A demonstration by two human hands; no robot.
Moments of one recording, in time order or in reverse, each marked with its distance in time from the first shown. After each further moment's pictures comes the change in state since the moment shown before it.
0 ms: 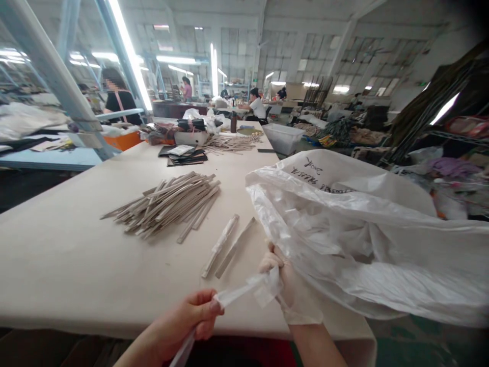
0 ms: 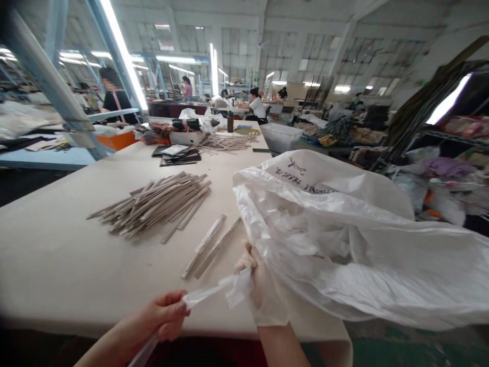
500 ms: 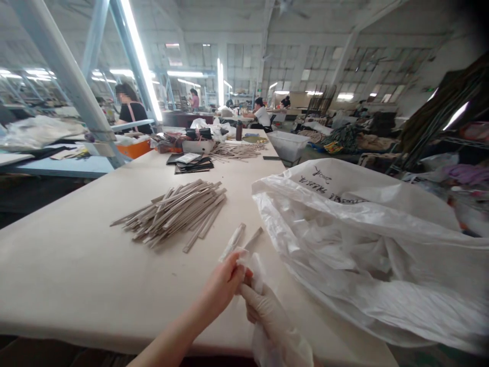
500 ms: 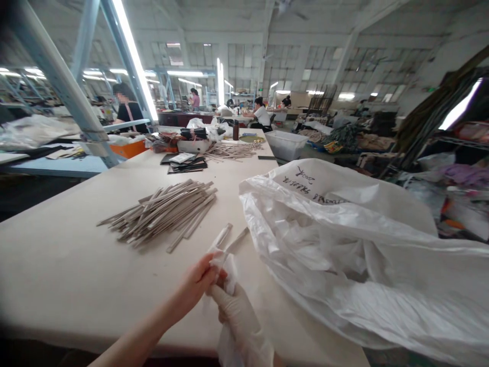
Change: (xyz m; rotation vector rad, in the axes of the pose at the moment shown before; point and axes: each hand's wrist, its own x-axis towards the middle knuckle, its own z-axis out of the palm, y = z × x) left_hand 0.061 0.038 0.024 0.739 0.307 0.517; right_hand -0.023 0.062 0.028 -0.534 -0.077 0.060
